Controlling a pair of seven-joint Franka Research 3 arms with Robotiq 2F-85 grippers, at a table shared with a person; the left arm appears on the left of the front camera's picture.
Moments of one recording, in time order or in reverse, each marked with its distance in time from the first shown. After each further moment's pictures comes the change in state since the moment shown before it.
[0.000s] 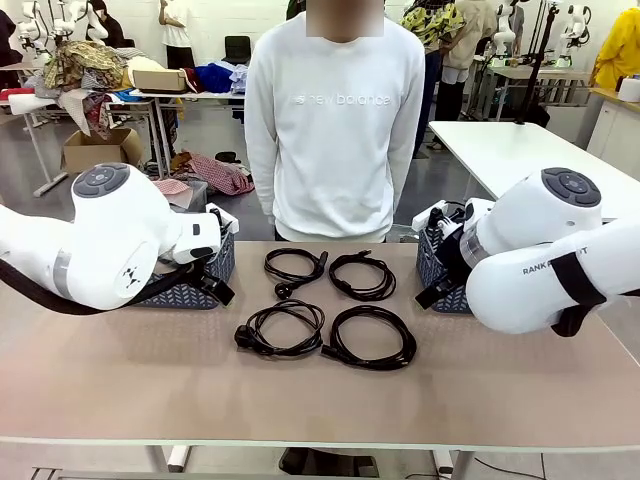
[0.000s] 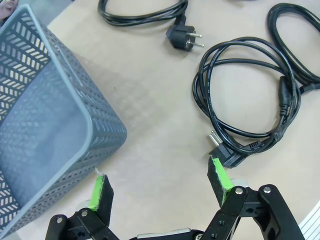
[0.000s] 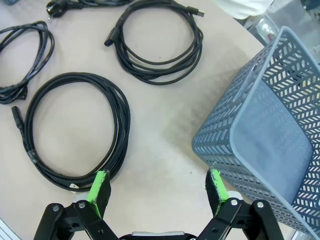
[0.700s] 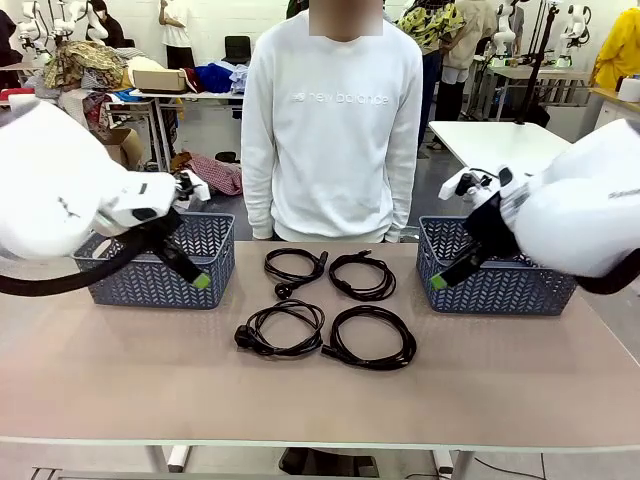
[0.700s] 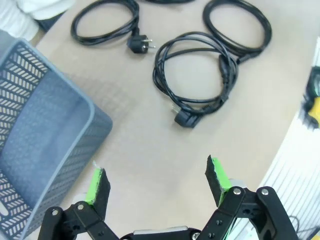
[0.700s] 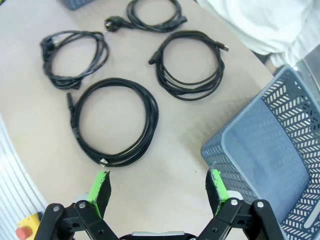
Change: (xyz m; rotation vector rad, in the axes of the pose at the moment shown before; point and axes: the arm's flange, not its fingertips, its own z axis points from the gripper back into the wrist) left arm -0.008 0.041 0.091 -0.225 -0.058 -0.211; right arm 0.000 -0.035 0.075 0.215 -0.100 0.133
